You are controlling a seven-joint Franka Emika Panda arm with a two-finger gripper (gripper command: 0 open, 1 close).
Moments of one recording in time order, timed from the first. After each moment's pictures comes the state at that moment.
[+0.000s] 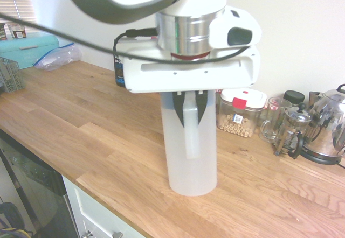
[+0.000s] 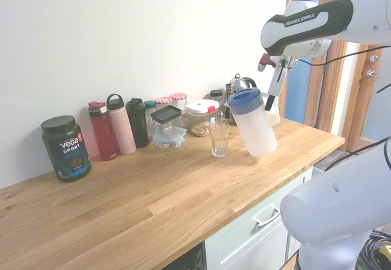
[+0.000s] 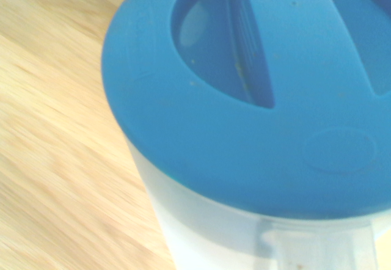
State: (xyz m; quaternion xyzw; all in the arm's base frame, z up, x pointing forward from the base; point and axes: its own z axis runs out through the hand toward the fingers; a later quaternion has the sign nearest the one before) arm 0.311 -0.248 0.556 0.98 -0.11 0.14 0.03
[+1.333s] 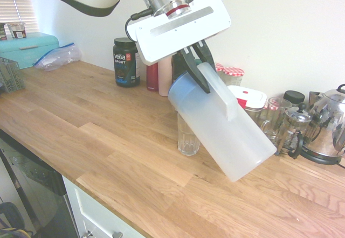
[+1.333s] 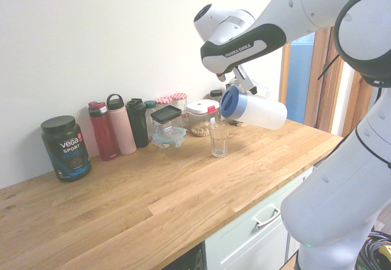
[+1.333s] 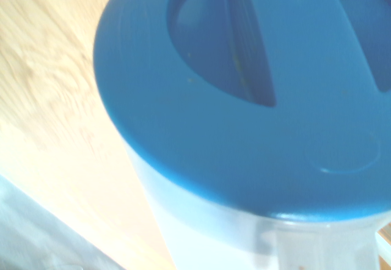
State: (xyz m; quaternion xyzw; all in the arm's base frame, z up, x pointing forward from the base) arm 0.422 -0.137 0.568 0.93 0.06 -0.04 0.35
